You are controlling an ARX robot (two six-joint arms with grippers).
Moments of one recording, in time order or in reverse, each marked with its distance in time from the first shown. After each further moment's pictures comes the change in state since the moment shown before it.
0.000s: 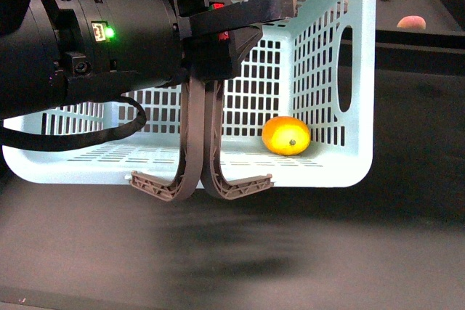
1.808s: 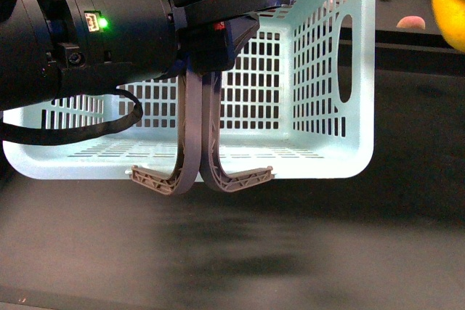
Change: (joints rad) left arm 0.001 -0.010 0.000 0.003 0.000 0.000; right arm -0.184 0.824 0.344 0.357 -0.425 -0.149
